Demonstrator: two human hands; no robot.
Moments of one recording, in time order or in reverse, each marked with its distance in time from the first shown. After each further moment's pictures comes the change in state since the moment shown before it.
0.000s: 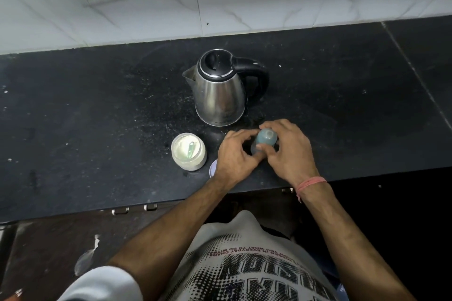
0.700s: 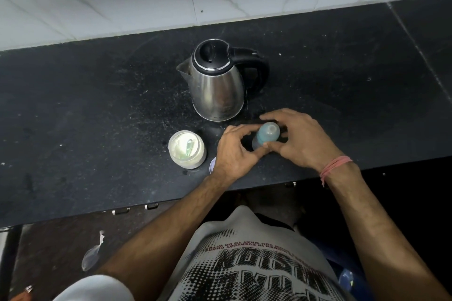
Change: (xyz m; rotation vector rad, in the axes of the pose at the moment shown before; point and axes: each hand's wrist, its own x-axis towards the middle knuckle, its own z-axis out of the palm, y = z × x) left_hand 0.003 -0.008 -0.002 -0.052 -0.029 0.003; right_hand 0.025 0.009 -0.033 -0.001 -0.296 -0.044
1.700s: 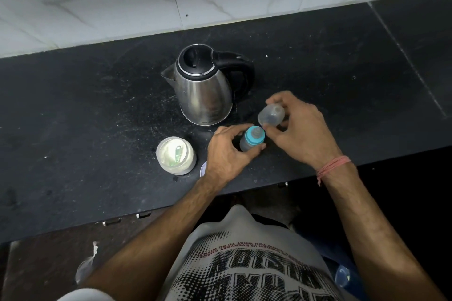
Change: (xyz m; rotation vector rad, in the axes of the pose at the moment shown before) left_hand 0.005 0.007 -0.002 -0.010 0.023 -0.008; right_hand -0.006 -0.005 -0.019 0.112 0.264 0.051
